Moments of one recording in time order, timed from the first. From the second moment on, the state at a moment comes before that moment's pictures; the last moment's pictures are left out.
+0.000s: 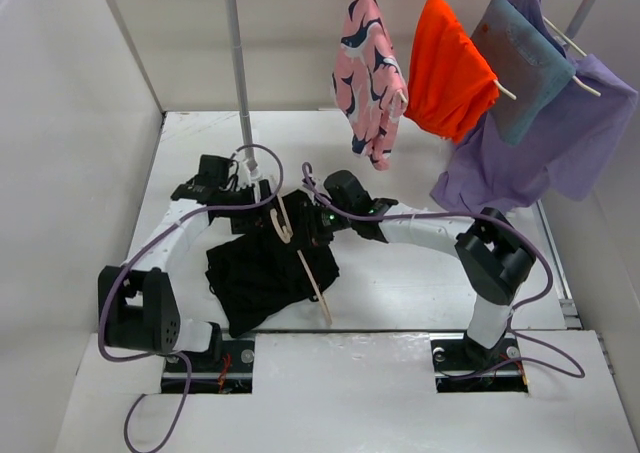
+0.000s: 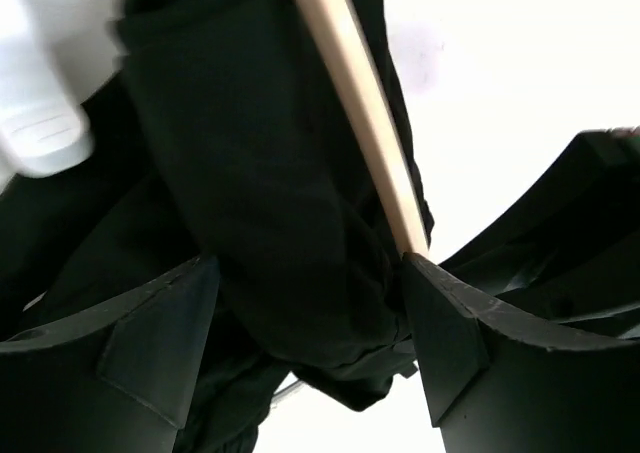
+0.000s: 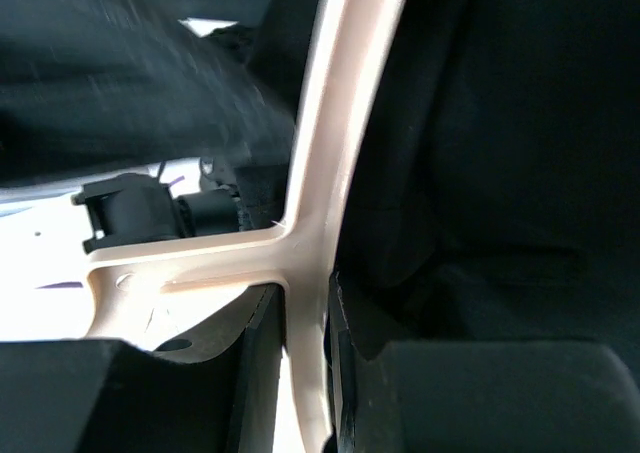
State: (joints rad) left arm -0.13 1.35 0.96 -0.64 0.54 -0.33; right arm 0.83 1.81 1.18 0.02 -0.58 0.75
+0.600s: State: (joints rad) left arm -0.19 1.50 1.17 -0.82 0.56 -0.09; right arm 0.76 1.72 1.08 0.10 -0.57 0.85
